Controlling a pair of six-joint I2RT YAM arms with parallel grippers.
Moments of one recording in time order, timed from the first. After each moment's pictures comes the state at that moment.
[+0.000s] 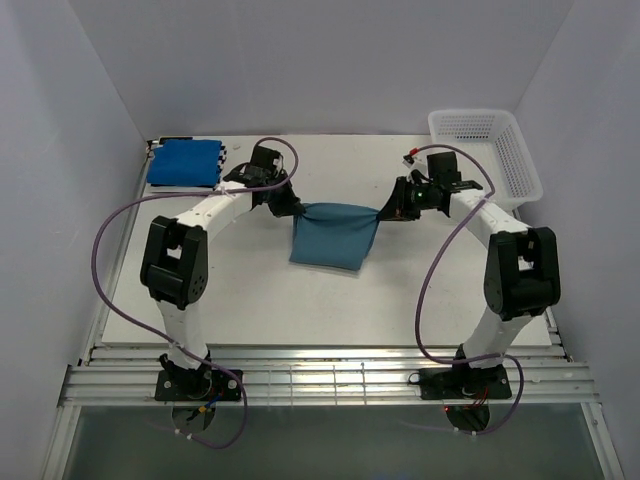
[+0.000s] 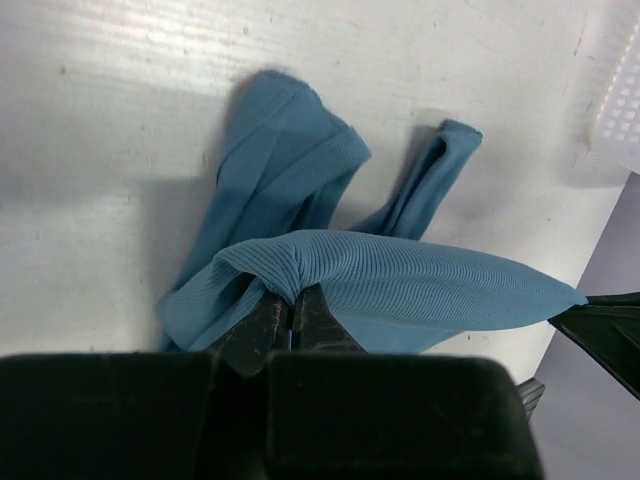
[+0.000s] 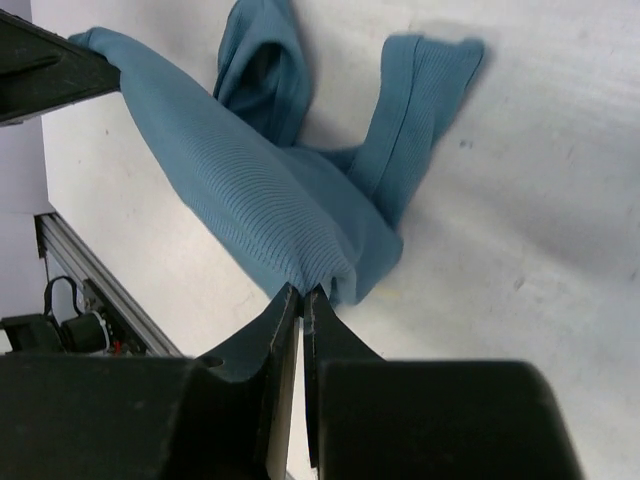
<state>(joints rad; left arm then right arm) -0.38 1.87 1.43 -0.44 0.21 -0.76 0.19 1.69 1.20 -0.37 -0.66 0.31</state>
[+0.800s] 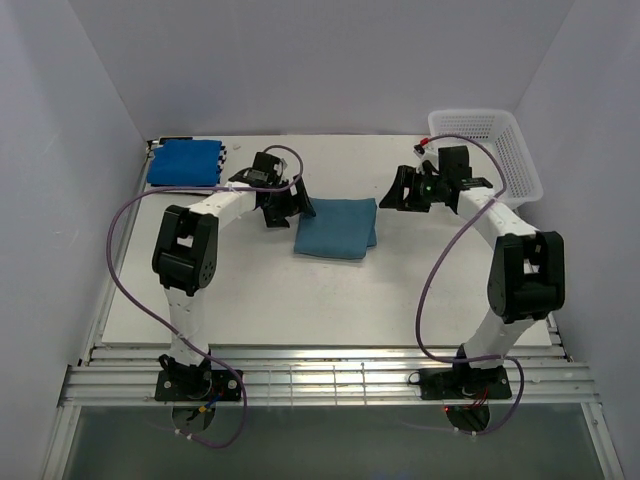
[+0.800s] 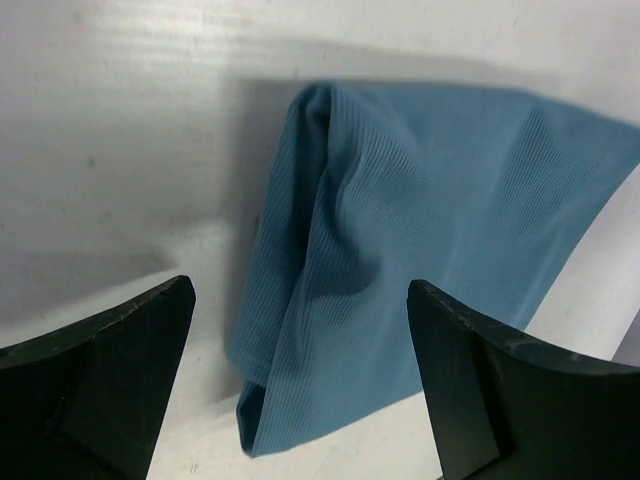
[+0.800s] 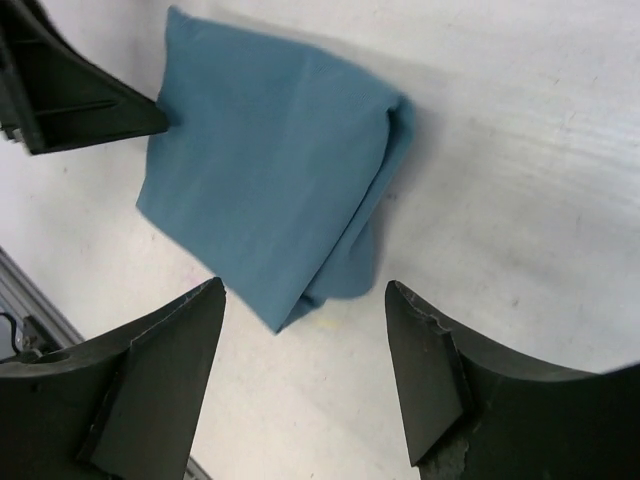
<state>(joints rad) -0.34 2.08 1.54 -0.42 0.28 -0.60 0.14 1.80 1.33 -0.35 -0.60 0.23</state>
